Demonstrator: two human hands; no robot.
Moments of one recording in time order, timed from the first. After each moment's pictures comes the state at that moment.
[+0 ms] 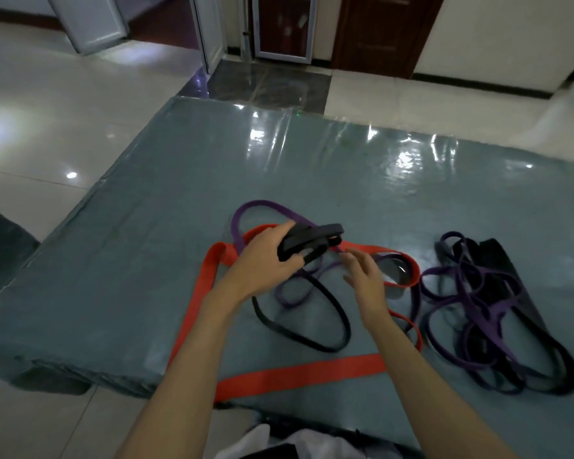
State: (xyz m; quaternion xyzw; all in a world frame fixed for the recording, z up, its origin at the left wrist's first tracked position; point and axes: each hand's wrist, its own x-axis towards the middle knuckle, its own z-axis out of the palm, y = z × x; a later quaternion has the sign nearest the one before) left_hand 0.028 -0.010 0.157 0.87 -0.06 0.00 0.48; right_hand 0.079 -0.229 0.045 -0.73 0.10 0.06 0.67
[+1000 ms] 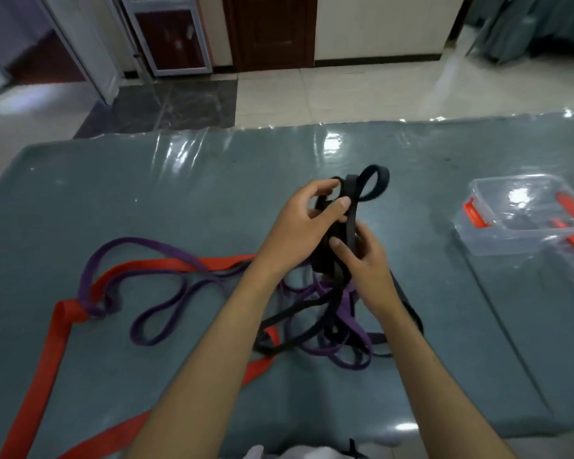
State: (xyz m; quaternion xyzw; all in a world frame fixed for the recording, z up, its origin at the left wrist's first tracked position) left_hand 0.141 -0.421 0.228 0.75 -0.10 -0.06 0.65; right_hand 0.112 -0.573 0.141 -0.69 -0.03 -0.06 0.72
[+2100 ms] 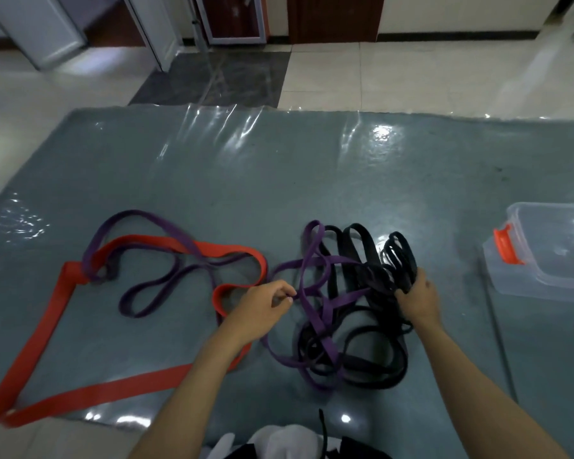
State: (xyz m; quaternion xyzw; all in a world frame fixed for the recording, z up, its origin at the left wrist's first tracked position) left_hand 0.109 -0.428 0.079 0.90 0.04 -0.17 0.41; right_hand 0.199 -0.765 -0.028 -0.90 0.23 0.14 0.33
